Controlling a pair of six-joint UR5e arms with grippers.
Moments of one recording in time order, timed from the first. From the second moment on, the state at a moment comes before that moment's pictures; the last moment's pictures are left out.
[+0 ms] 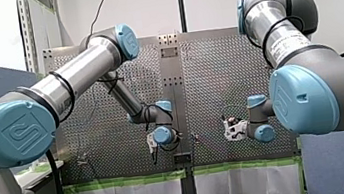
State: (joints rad) left arm -0.47 -2.58 -1.32 -2.60 -1.80 -1.75; right arm 1.81 -0.65 1.64 -1.02 1.24 1.41
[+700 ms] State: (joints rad) left arm -0.45 -2.58 -1.30 -2.62 -1.81 -1.73; right arm 1.80 -0.56 1.50 -0.91 1.23 1.38
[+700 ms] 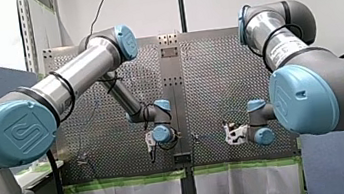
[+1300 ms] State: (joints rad) left arm -0.46 -2.58 -1.31 -2.72 -1.81 -1.64; right arm 1.80 -0.55 1.49 -0.91 1.23 1.38
